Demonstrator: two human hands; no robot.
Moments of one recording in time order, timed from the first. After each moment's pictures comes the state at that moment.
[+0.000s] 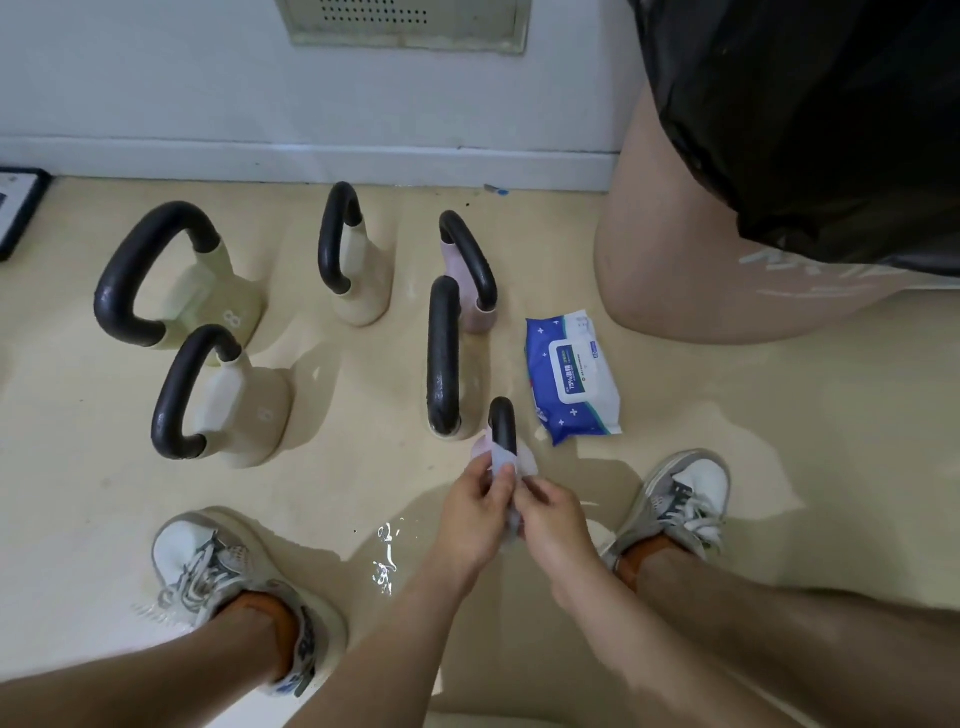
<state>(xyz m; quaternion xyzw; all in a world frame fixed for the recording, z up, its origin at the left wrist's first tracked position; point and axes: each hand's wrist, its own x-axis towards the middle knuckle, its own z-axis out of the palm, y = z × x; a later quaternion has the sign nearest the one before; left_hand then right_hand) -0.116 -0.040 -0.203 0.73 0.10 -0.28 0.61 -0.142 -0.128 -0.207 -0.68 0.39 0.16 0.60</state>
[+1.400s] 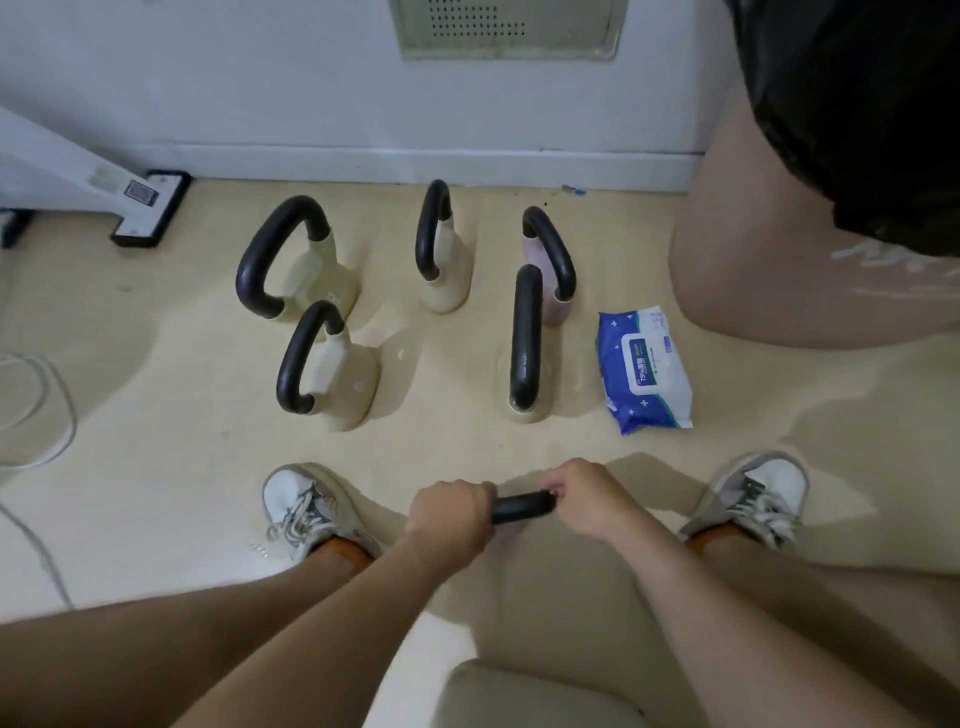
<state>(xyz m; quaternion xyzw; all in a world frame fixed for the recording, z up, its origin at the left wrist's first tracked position) -0.123 0.059 -0.198 0.93 -0.19 -0.30 -0.02 -0.128 -0.112 -0.202 -0.87 0.11 0.34 0.35</state>
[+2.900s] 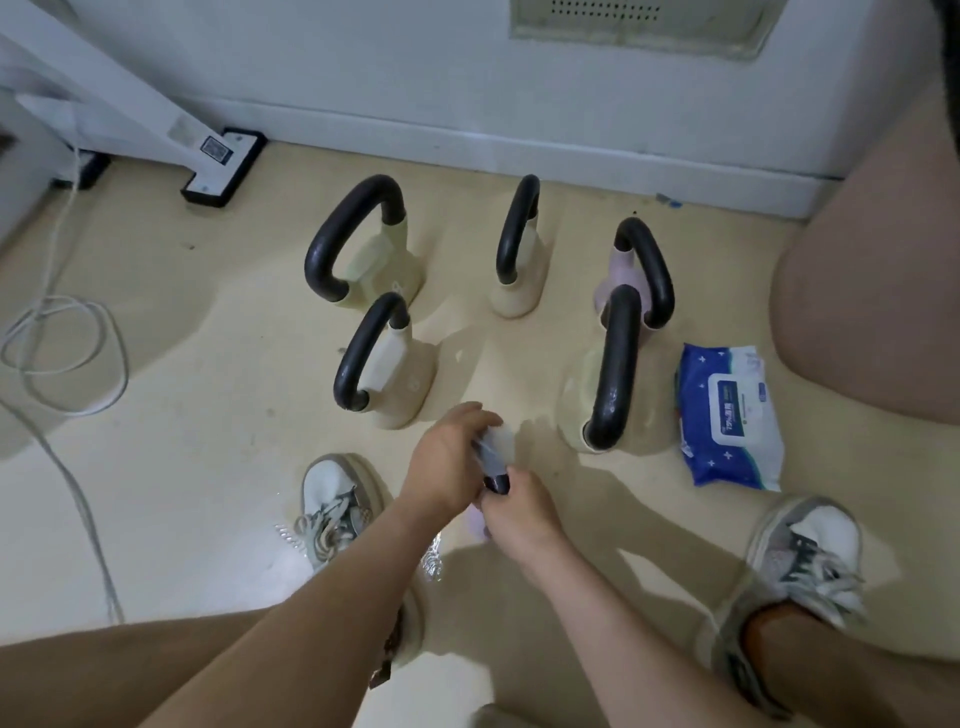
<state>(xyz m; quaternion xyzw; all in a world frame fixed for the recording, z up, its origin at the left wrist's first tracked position) -0.051 0.117 -0.193 0.93 0.00 -0.14 0.35 -0.088 0.019 -0.212 -0.77 0.19 0.31 0.52</state>
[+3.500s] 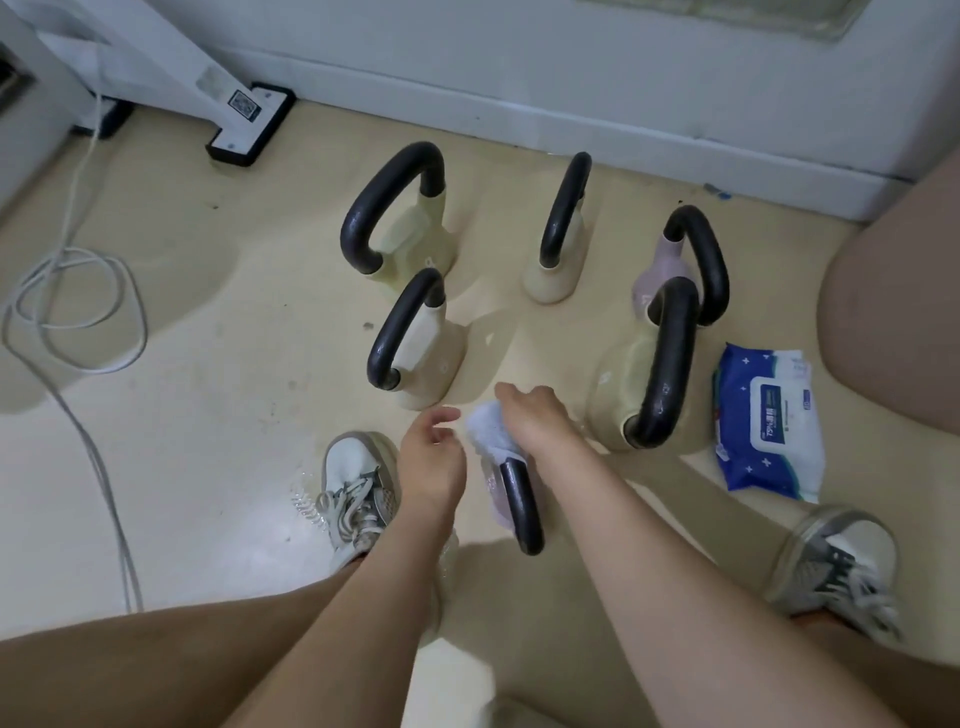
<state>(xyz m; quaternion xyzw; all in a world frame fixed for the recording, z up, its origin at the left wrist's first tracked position) -0.067 0.147 -0.212 0.72 0.39 -0.10 0.57 -0.006 0.047 -0.196 -0.80 0.25 0.34 0.44</state>
